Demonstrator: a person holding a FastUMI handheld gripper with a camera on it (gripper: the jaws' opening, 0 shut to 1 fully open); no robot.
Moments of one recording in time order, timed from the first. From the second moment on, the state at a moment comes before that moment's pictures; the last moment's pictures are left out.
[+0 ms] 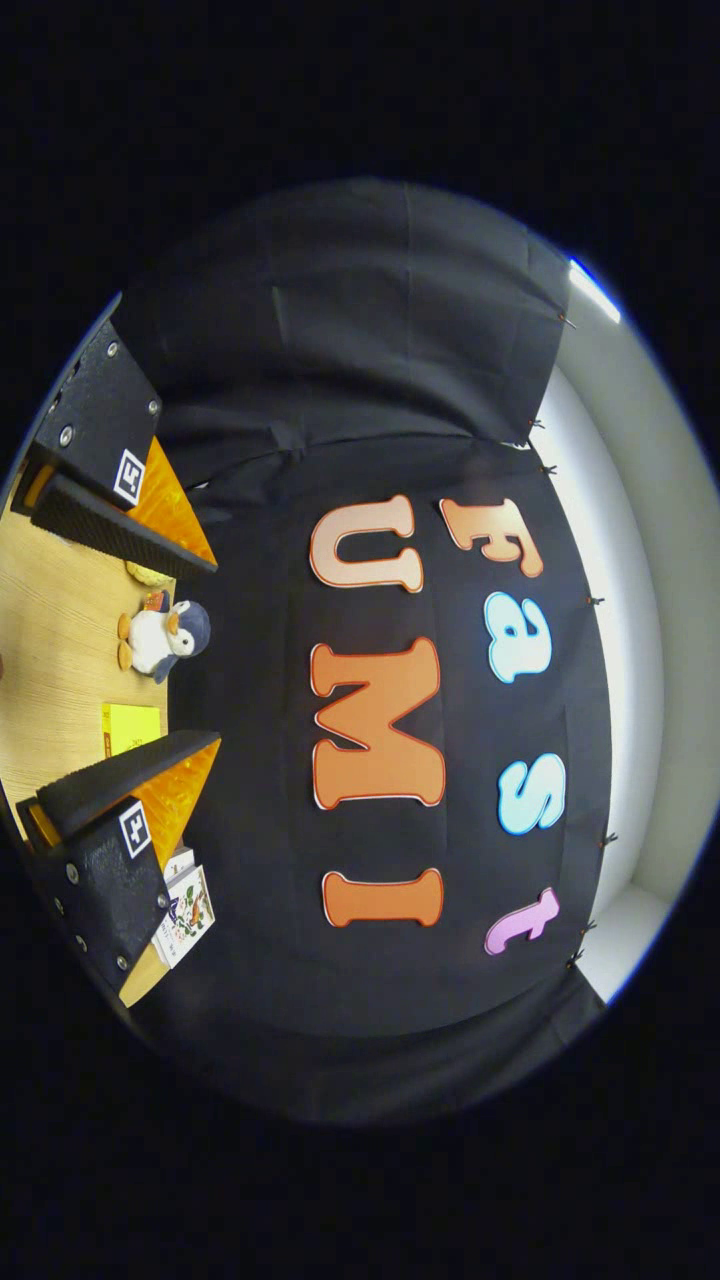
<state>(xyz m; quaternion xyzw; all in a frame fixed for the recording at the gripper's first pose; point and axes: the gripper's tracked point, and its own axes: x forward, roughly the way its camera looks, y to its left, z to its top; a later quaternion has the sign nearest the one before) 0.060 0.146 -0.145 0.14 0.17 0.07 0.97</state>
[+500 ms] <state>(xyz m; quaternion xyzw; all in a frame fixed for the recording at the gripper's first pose) 0.065 0.085 -0.118 0.09 0.09 0.02 0.99</state>
